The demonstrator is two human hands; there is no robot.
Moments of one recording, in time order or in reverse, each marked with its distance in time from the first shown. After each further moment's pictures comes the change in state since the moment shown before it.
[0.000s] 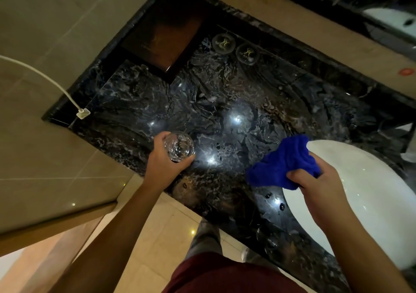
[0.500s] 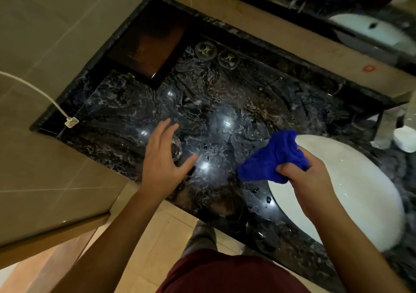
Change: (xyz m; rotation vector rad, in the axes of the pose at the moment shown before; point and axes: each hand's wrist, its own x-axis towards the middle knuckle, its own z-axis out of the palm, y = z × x) left_hand -0.028 0.063 -0.005 0.266 0.044 0.389; right_hand -0.019 -0.014 -0.010 0.019 0.007 -0.048
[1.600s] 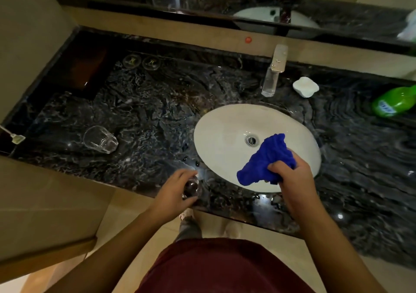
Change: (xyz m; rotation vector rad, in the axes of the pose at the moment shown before) left_hand -0.163 0.129 0.145 0.063 -0.536 0.274; right_hand -0.158 0.066 -0.204 0.167 0.264 -0.026
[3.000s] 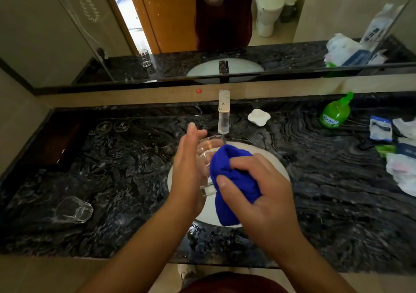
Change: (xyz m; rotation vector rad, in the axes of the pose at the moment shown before) left_hand 0.097 0.281 -0.089 -1.268 0.256 -0.270; right_hand -0.055 -0.093 -0.015 -0.340 0.146 -0.693
